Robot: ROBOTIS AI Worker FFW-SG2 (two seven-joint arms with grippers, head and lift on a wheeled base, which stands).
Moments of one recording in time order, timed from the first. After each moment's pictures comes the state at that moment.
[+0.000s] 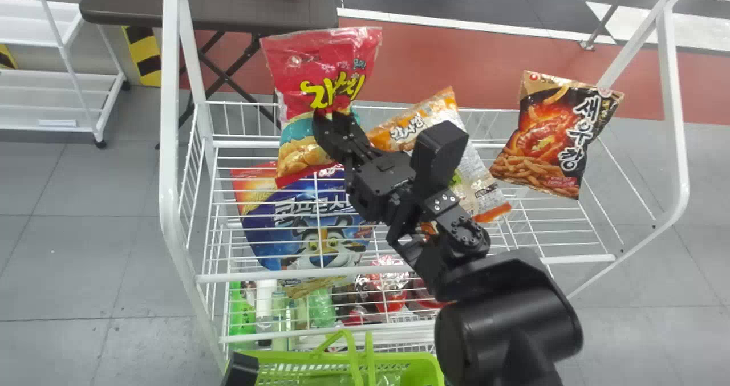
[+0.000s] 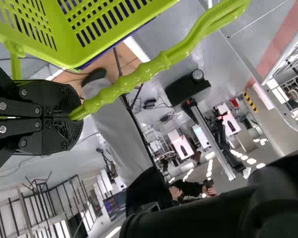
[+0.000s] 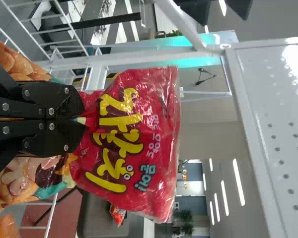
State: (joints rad) left arm 0.51 0.08 -0.27 -1.92 -0.03 0.92 -1.29; right arm 0.17 -0.06 0.22 -1.87 -0.08 0.15 0.34
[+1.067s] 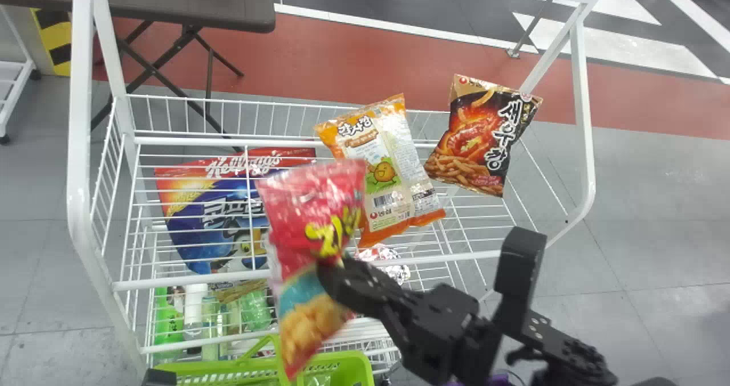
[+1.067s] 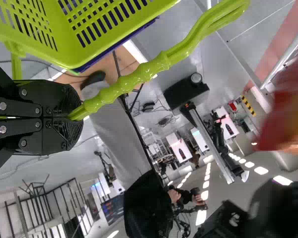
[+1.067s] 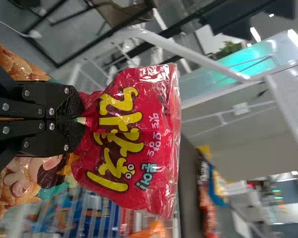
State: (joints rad) left arm 0.53 0.08 -0.26 -1.92 -0.03 0.90 -1.27; right arm 0.77 -0.18 -0.19 -2.56 -0.34 0.83 0.61
